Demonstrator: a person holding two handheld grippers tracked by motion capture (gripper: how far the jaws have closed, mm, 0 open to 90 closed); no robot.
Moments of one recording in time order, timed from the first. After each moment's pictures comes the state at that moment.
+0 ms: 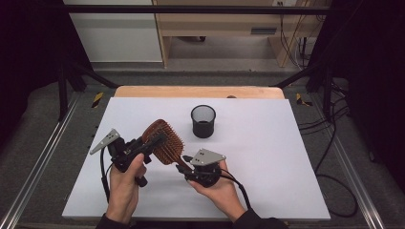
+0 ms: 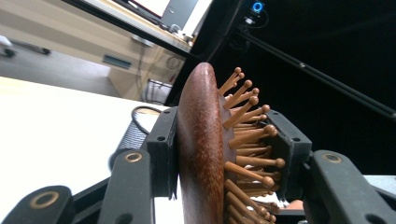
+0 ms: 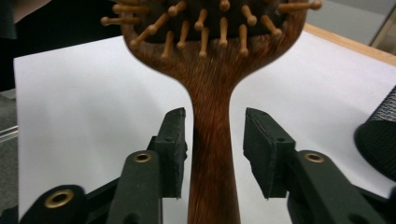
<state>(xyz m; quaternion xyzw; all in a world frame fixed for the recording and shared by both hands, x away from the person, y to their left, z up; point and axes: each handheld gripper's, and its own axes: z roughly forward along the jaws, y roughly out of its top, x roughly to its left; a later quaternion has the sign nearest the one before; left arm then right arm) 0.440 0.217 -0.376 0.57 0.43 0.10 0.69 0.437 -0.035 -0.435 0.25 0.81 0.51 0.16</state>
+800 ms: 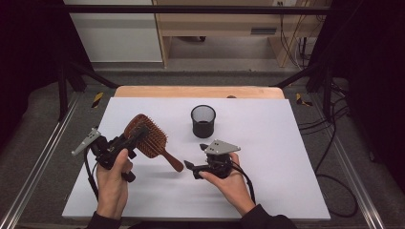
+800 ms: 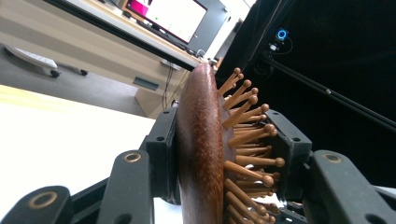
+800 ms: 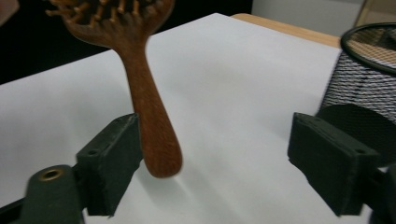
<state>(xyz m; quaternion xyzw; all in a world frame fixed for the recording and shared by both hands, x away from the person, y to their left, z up) 0.443 0.254 -0.376 0.53 0.46 0.15 0.70 0.459 -0.067 -0.433 0.30 0.78 0.53 0.16</state>
